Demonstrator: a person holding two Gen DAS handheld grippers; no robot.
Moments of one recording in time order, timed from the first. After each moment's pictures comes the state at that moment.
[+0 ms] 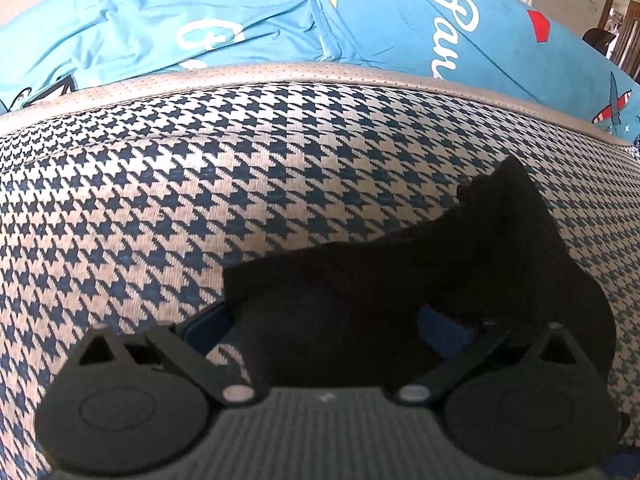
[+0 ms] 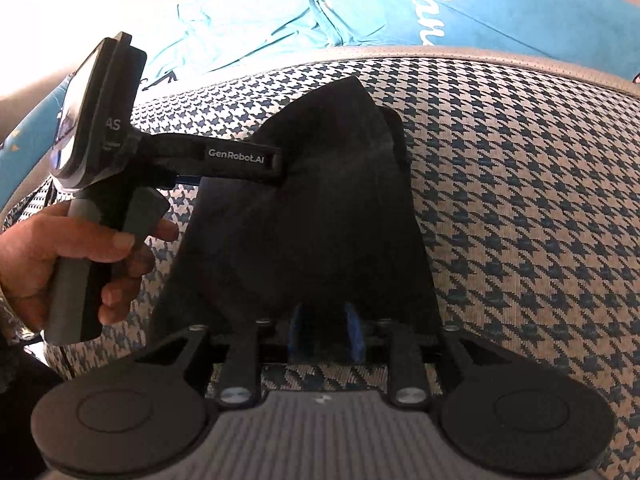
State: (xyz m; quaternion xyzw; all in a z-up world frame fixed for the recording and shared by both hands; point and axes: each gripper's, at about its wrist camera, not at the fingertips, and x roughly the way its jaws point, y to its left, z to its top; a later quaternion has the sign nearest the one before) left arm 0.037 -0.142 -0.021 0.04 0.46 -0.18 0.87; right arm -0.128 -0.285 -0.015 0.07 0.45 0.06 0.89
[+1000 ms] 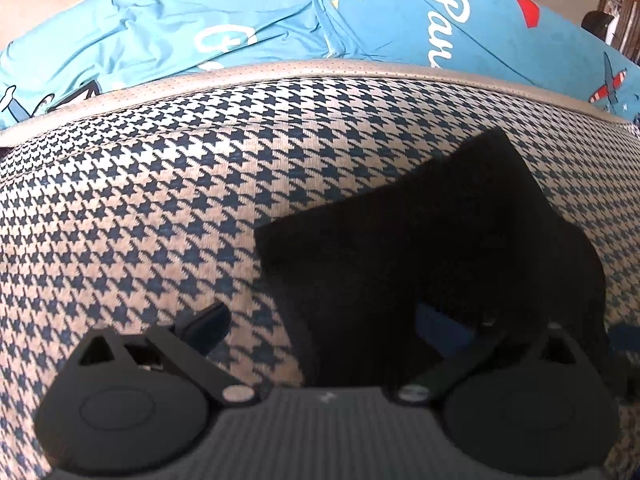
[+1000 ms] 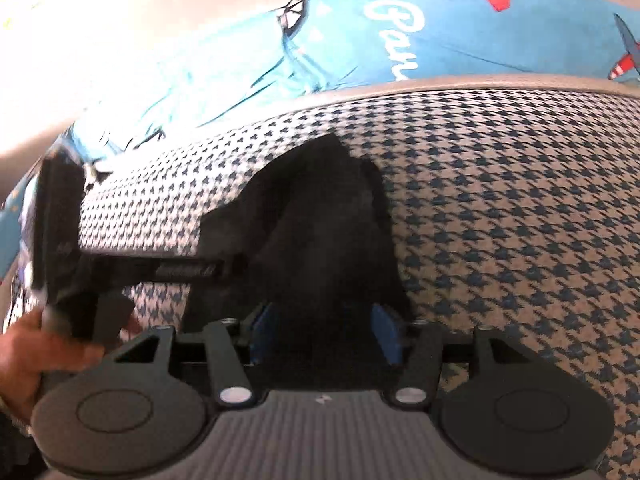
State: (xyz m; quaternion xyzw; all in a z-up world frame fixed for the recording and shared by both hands) left arm -0.005 -0.116 0.000 0.07 0.47 -0.17 0.86; right arm -0.123 -0.310 -0.002 0.14 0.41 0.04 0.90
